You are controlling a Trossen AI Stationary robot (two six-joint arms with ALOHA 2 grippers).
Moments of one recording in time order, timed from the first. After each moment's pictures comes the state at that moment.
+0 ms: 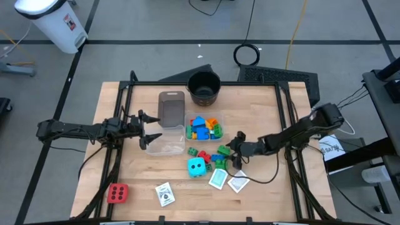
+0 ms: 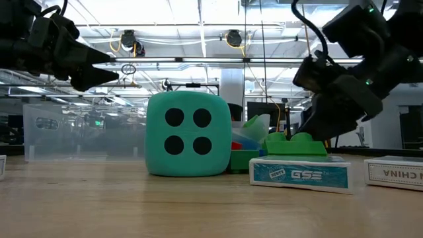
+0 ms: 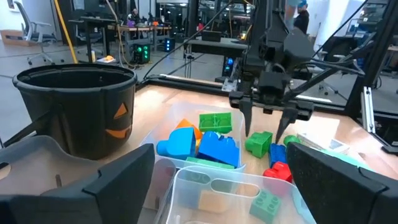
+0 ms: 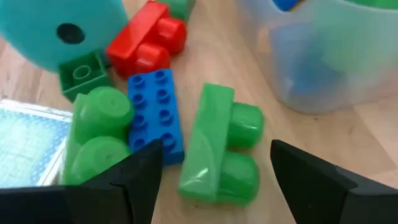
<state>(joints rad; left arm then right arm) 0.00 0.31 0.02 0.26 -0.16 -0.11 0.27 1.55 0.43 0.43 0.29 0.39</state>
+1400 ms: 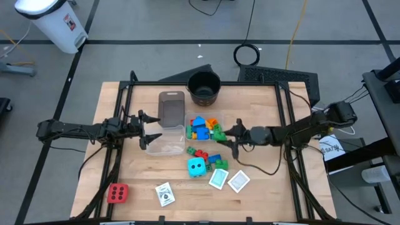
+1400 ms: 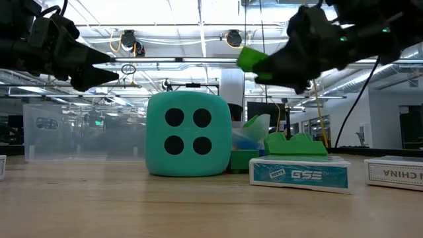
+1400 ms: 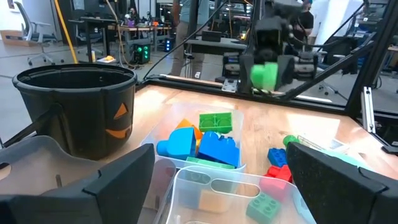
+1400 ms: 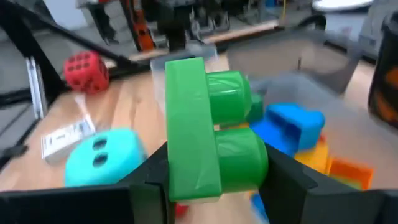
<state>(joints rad) 0.01 0.31 0.02 0.26 -0.16 -0.11 0.15 1.35 0.43 0.68 0.27 0.28</state>
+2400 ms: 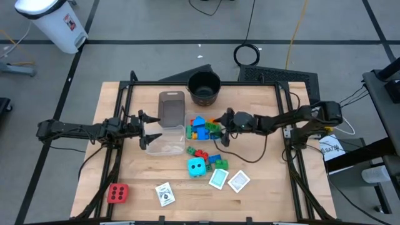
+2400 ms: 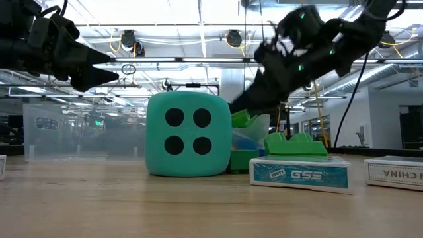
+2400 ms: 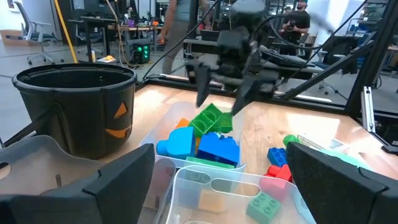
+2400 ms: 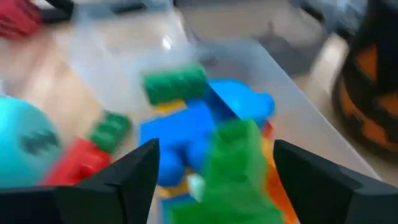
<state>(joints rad) 0.00 0.31 0.02 0.26 -0.16 -0.11 -0.11 1.53 0.60 0.52 0.05 0.10</state>
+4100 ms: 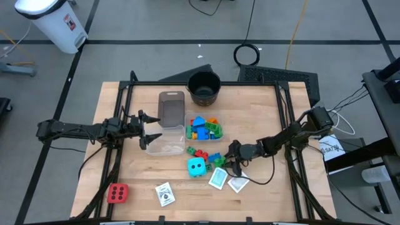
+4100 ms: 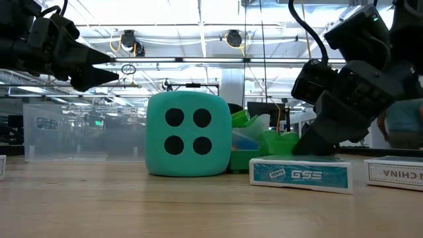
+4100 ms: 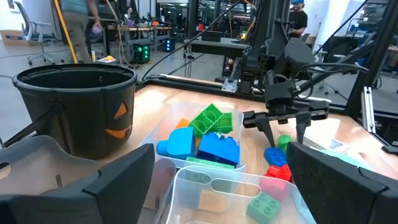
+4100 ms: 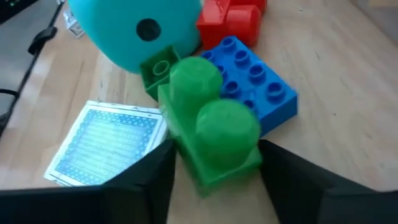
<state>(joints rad) 0.00 0.31 0.02 0.26 -0.16 -0.11 0.29 1.70 0.41 0.72 0.05 0.57</state>
